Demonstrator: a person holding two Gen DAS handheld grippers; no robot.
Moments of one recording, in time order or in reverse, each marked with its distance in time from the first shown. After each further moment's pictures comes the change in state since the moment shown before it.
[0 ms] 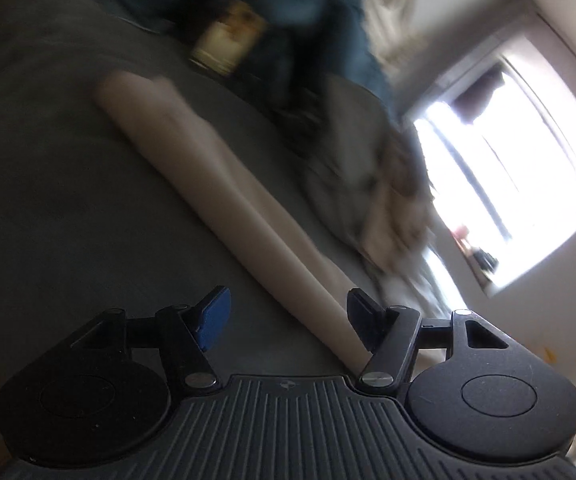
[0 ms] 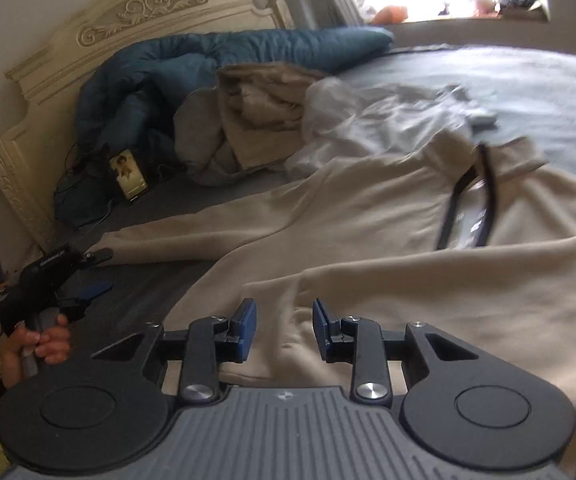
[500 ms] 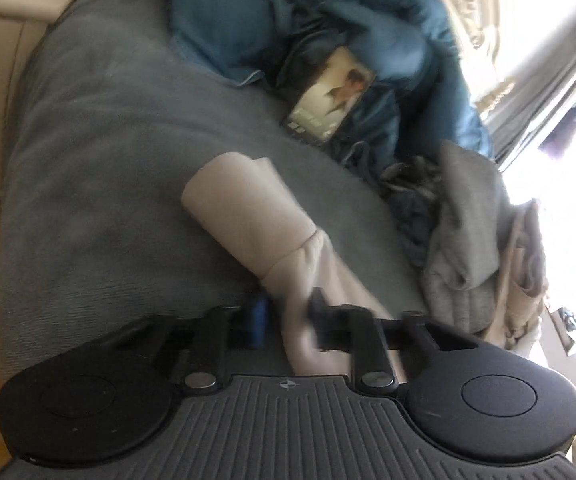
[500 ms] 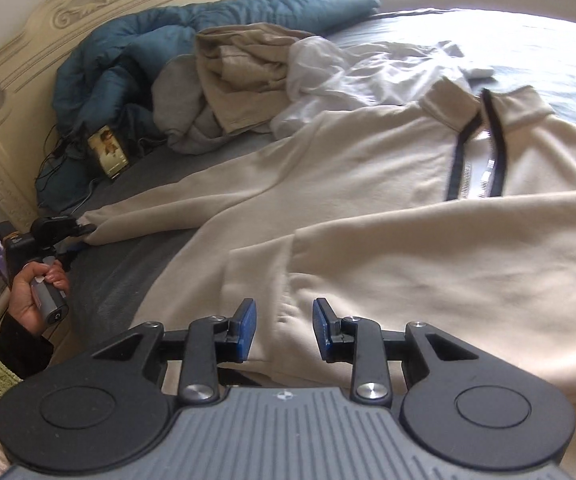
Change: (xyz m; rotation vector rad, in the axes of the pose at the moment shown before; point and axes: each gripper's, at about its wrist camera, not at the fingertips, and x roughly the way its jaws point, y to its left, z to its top) left arm 0.061 0.012 0.050 0.042 -0.140 0.208; right arm 0.018 -0.015 -0.016 0.062 0.054 -0.065
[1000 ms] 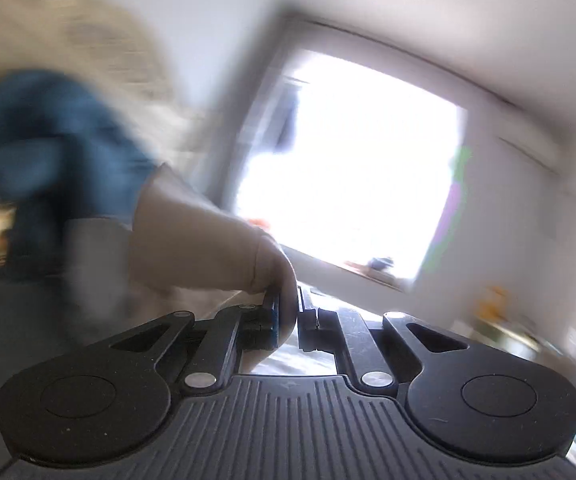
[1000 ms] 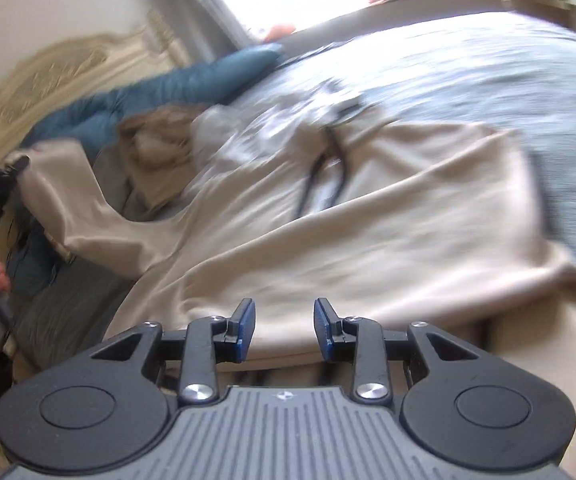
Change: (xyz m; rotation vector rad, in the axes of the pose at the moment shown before) left arm -0.193 -0.224 -0.127 0.579 -0.145 -0.743; right arm -0.112 -0.094 -0.036 0.237 -0.204 -0.130
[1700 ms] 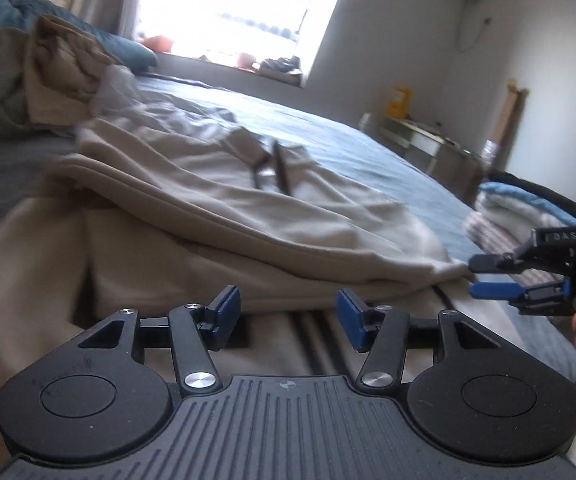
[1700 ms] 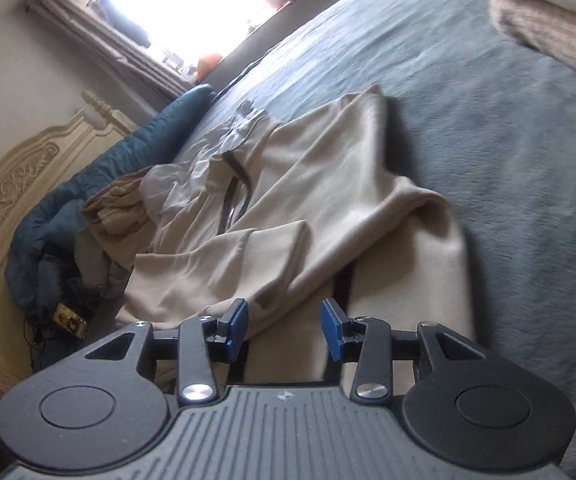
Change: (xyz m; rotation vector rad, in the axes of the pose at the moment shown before) left arm -0.052 -0.025 -0.150 0.053 0.508 -0.152; right arm -0.021 -0.076 -0.014 0.267 0.001 0.035
